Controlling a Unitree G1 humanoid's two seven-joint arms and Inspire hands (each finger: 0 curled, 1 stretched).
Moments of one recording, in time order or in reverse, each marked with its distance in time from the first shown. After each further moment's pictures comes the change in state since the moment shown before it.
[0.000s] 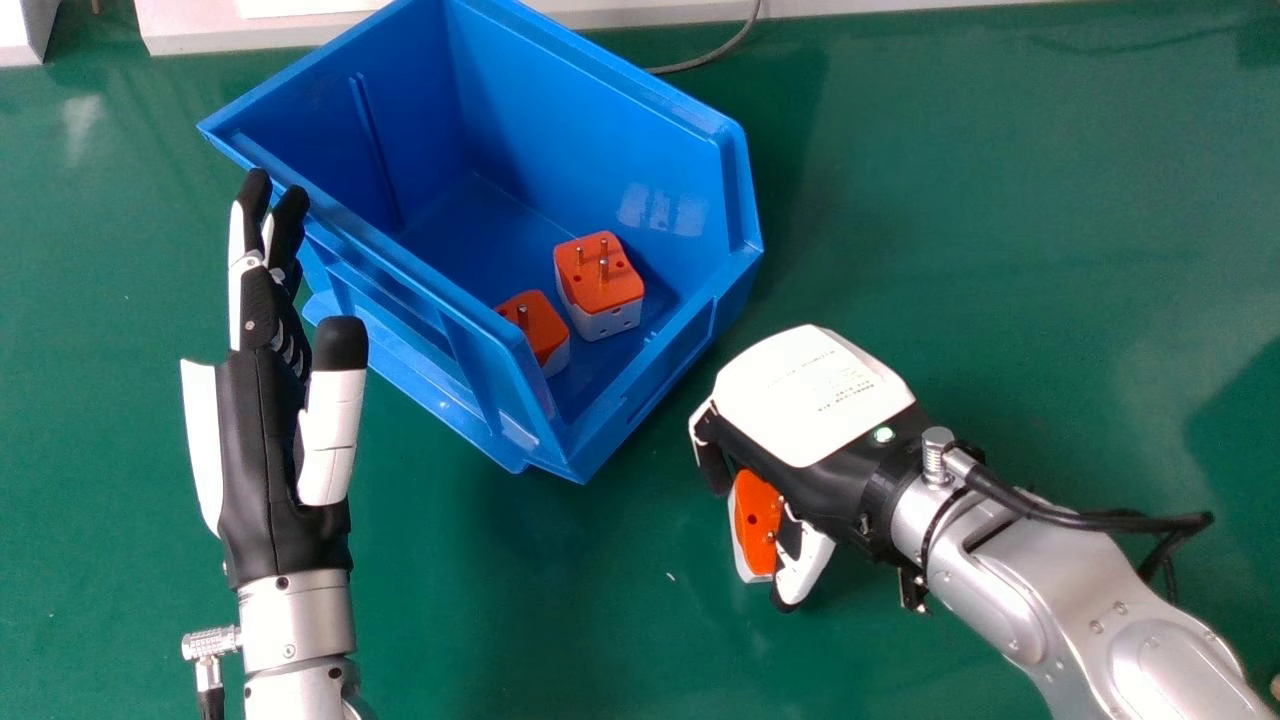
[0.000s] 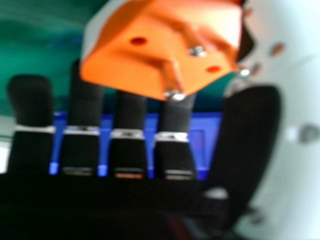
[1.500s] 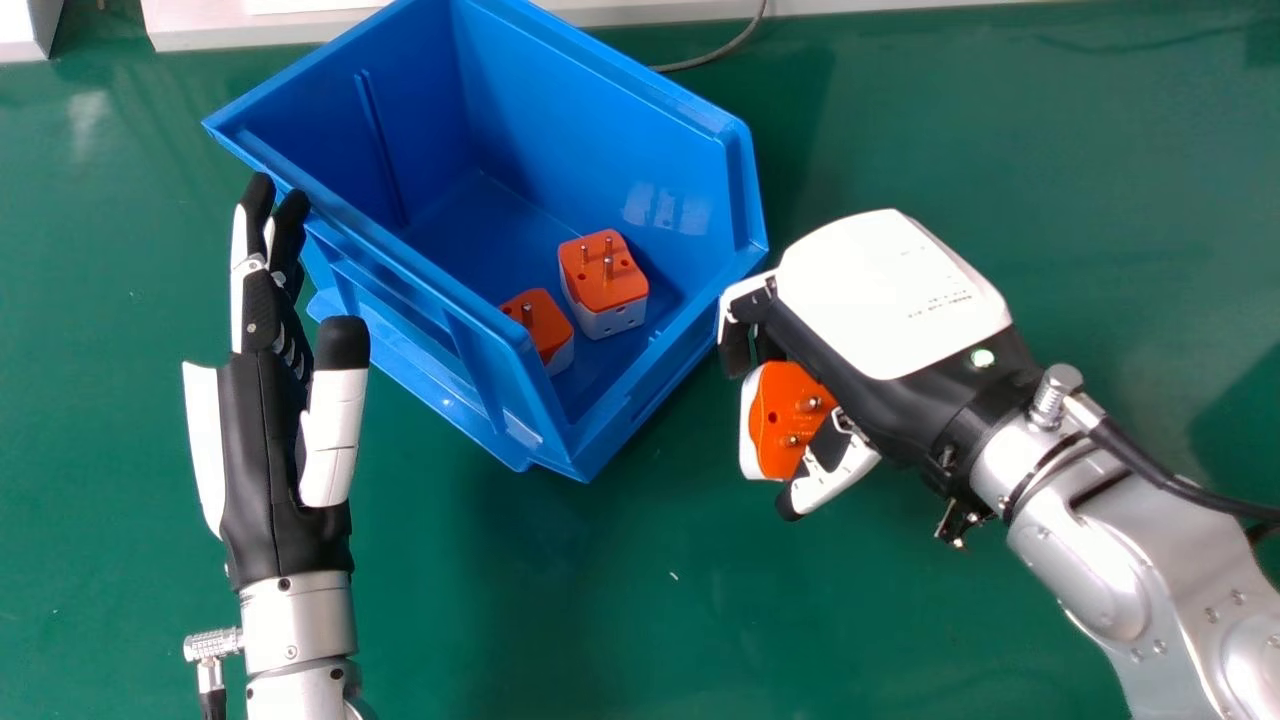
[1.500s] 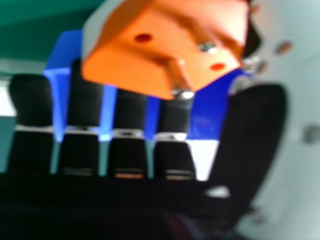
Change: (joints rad) left arm -0.003 0.000 0.000 0.012 0.008 -0.003 0.008; right arm 0.064 -0.036 -0.196 -0.264 0.128 0.002 -0.012
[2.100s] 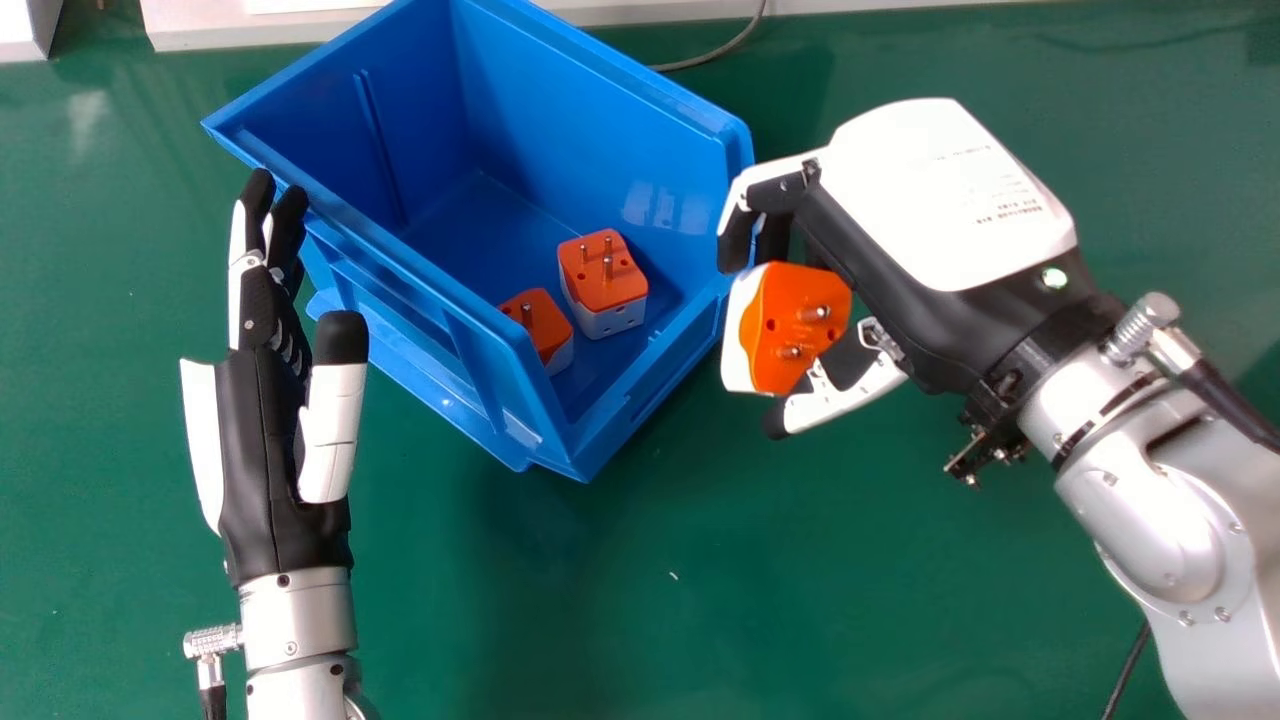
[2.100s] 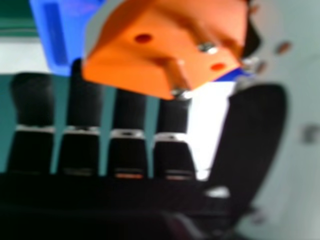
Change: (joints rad) left arm -0.011 -0.002 -0.001 0.000 -0.001 0.000 -0.001; right arm -0.049 0.039 -0.081 -0.116 0.067 -0.001 0.012
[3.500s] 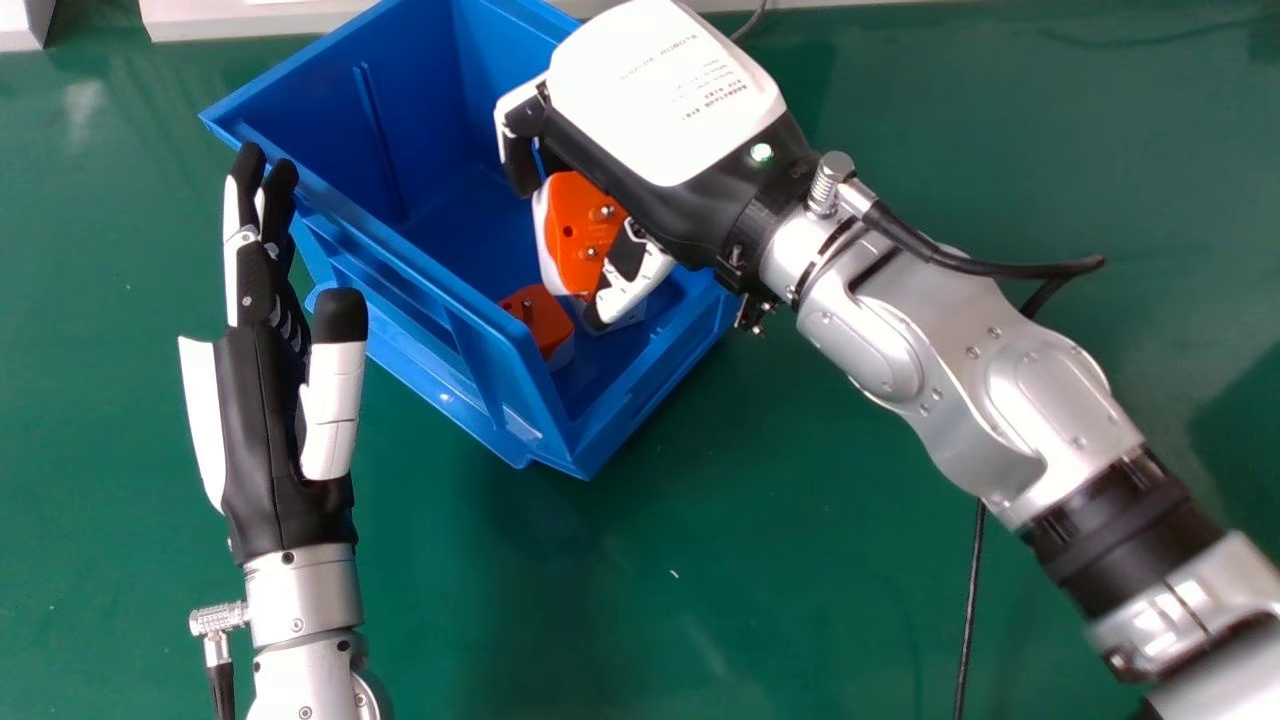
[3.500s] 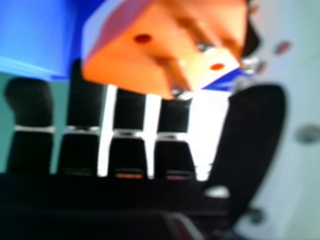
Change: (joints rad) left arm -0.034 -0.004 0.000 0.011 0.011 -0.005 0.026; right arm -0.575 0.200 0.283 0.853 -0.117 -0.200 -0.362
